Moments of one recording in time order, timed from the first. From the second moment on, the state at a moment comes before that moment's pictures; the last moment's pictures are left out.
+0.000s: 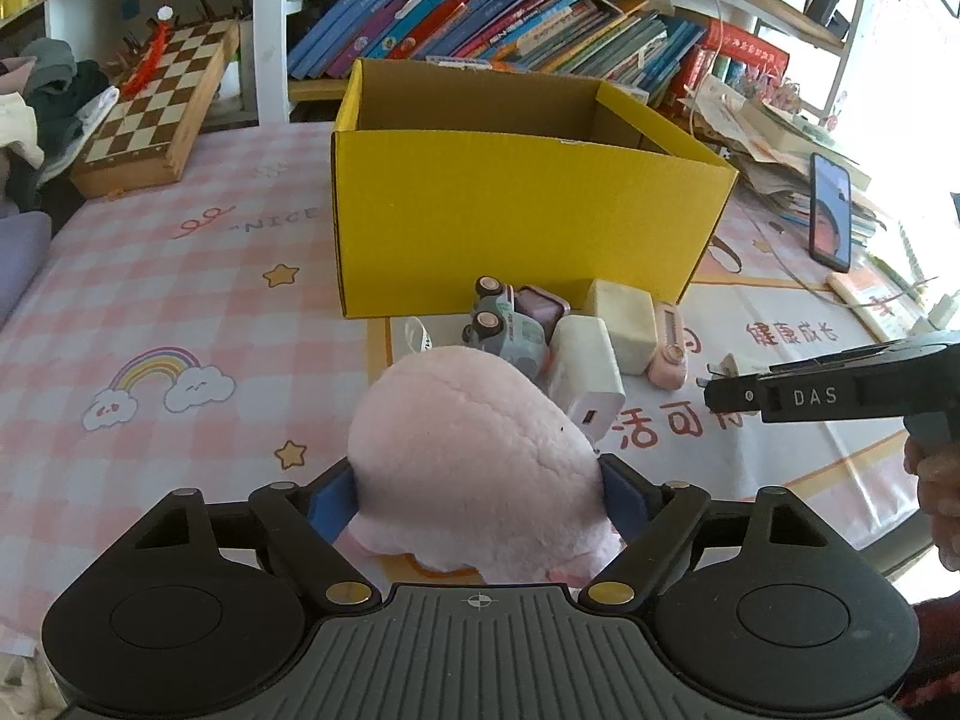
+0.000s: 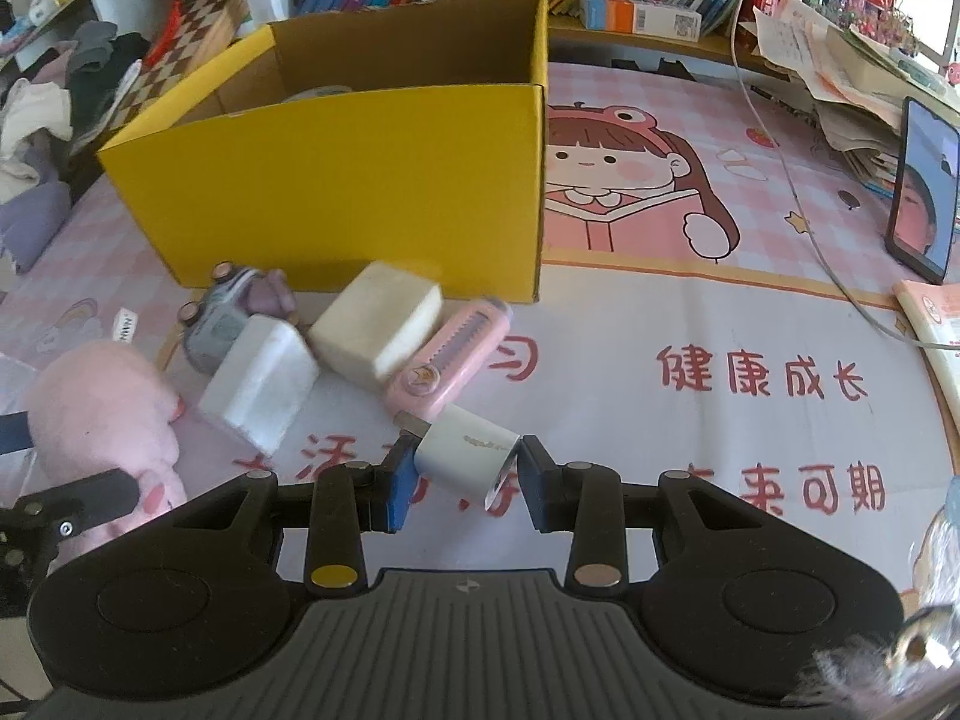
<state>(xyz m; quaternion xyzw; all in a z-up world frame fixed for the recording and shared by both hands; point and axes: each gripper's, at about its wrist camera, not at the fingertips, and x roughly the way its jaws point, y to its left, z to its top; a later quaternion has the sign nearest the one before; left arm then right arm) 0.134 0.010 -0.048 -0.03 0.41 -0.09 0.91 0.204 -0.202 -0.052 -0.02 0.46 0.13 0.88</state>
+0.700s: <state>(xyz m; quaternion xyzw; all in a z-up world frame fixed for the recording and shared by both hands) 0.101 0.015 -0.022 -0.02 0.37 -0.11 0.92 0.150 -0.186 -0.025 -0.03 0.41 0.17 0.90</state>
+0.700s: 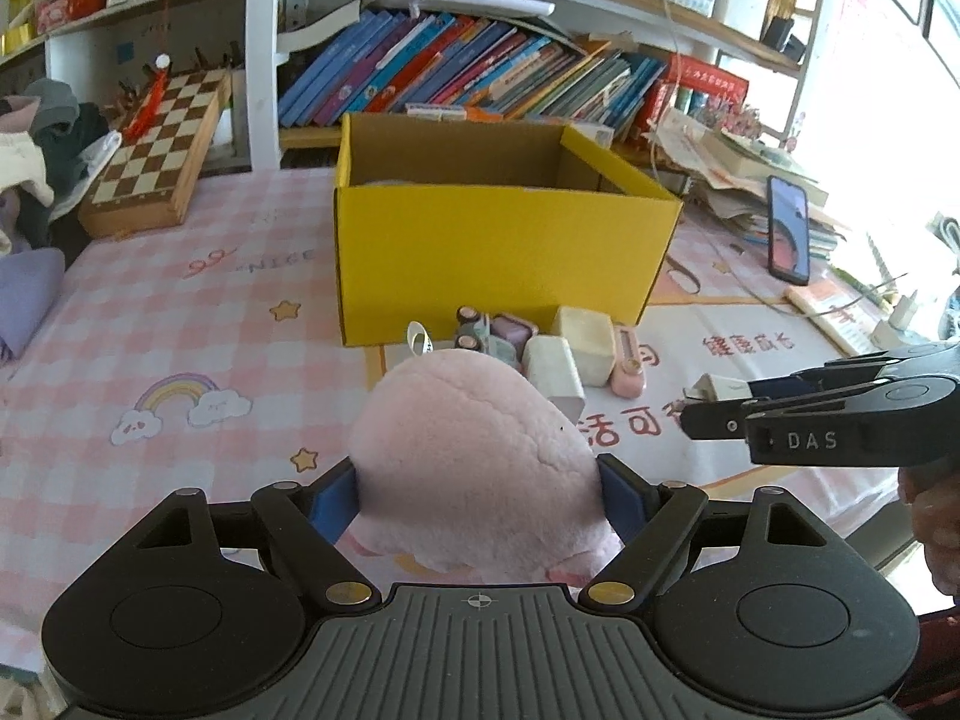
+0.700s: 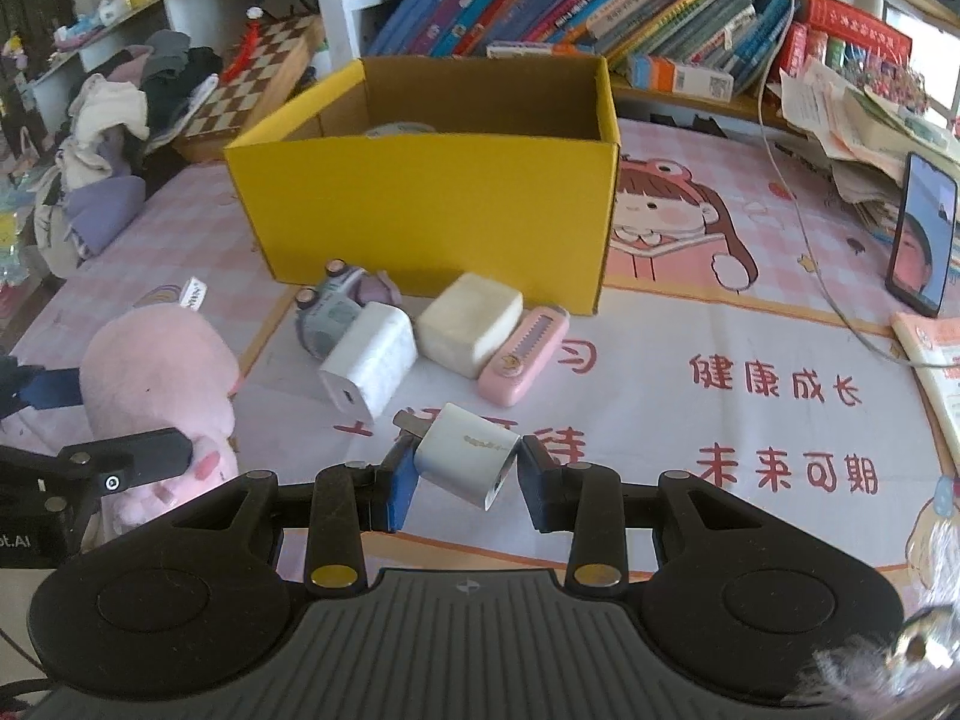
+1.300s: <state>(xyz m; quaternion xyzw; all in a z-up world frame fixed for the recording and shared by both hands) 0.098 0.020 -0.008 -0.01 0.35 -0.15 0.93 0.139 -0.170 -0.005 -0.05 0.39 0.18 0.90</state>
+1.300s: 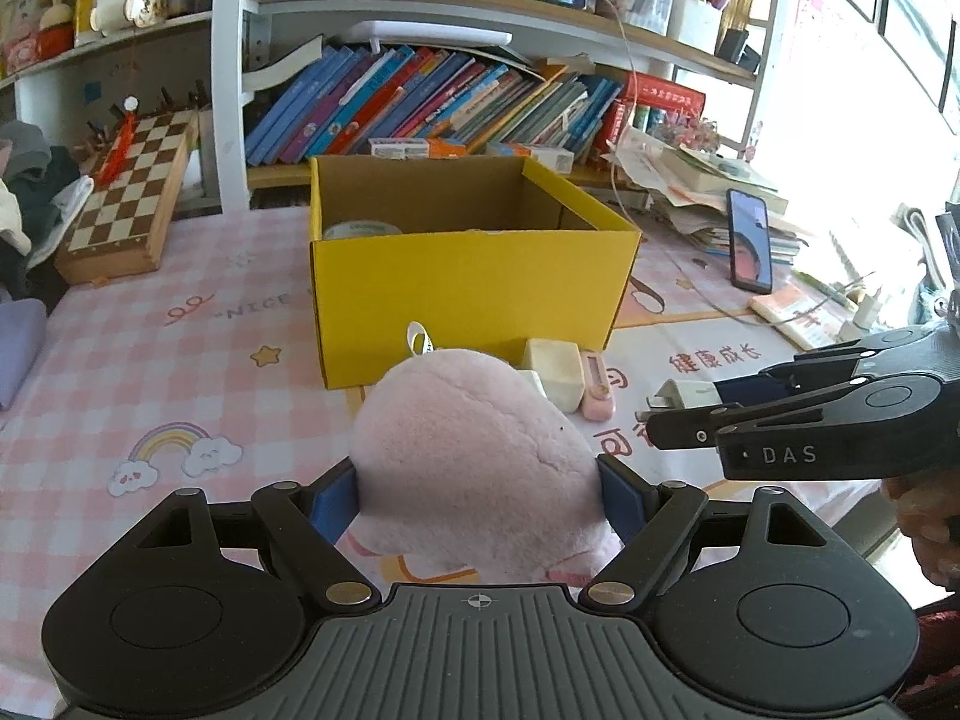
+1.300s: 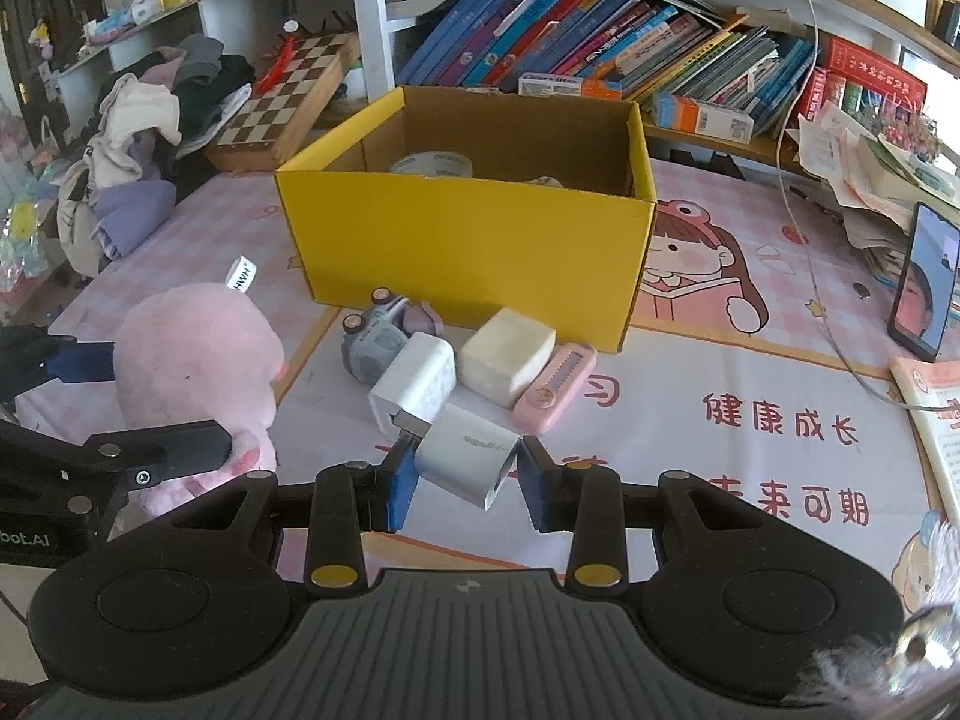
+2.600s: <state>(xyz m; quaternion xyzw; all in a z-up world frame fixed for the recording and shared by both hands) 0.212 0.016 0.069 0.02 0.27 -0.16 0.95 0.263 -0.178 0.081 -0.10 0.28 0.25 0.92</state>
